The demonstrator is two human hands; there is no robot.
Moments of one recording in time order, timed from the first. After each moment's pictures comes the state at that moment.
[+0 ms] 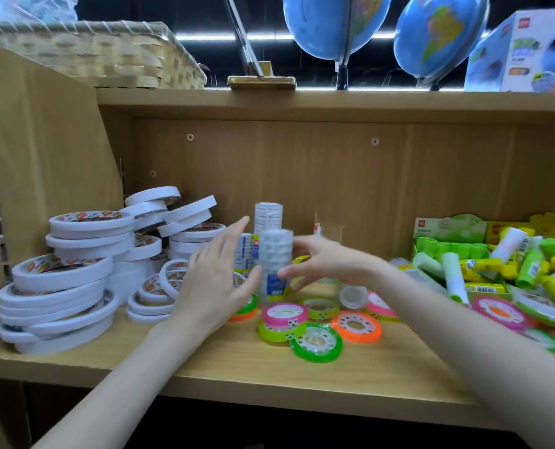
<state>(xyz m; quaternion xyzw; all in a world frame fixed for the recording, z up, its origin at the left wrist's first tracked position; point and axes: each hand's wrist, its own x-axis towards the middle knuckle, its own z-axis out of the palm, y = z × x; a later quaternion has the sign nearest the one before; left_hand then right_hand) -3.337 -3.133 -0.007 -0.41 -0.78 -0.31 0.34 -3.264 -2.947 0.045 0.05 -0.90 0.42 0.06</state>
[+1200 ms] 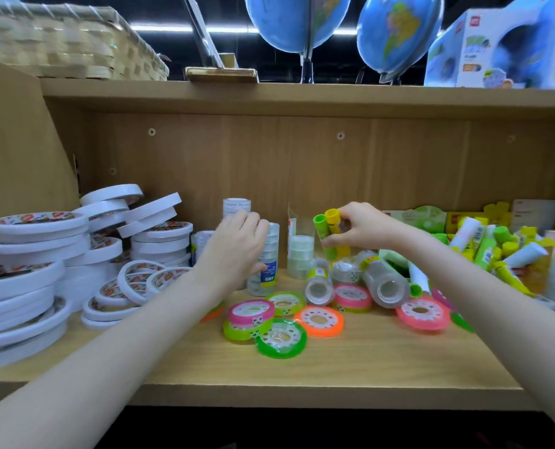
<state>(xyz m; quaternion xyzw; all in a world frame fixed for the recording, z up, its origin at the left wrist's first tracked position) -3.342 -3.065 0.027 -0.46 -0.72 0.01 0.52 -3.212 -2.874 0.081 -0.06 -0.97 0.09 0.23</state>
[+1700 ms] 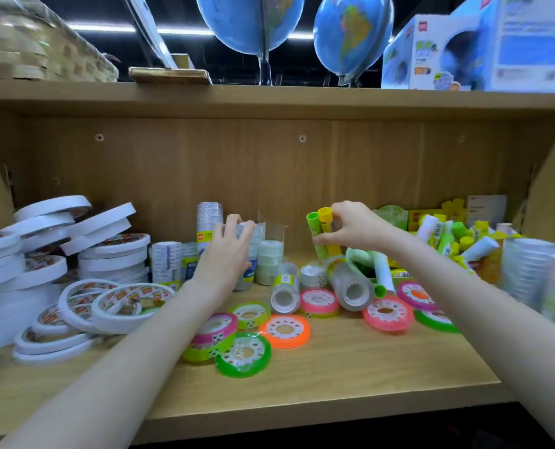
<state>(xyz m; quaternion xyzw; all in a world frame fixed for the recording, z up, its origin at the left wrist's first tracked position) -3.360 -3.002 0.013 -0.44 -0.77 -0.06 0.45 -3.193 -2.841 0.080 -0.13 -0.95 0.09 0.28</state>
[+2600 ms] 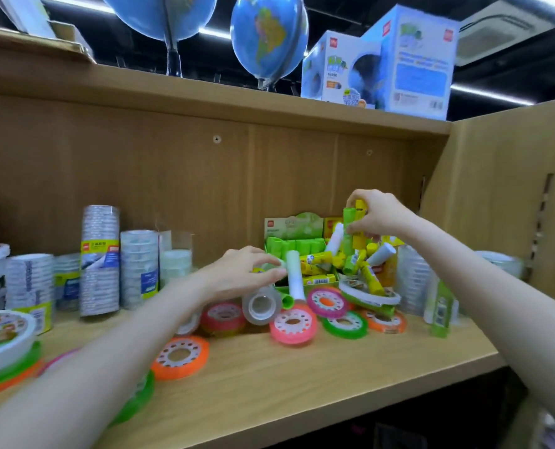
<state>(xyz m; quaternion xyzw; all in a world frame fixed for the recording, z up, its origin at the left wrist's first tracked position) -3.265 -2.908 0.036 -0.64 -0.75 -0.19 0.02 -3.082 -2.738 0.108 -0.35 -0.89 0.08 0.29</state>
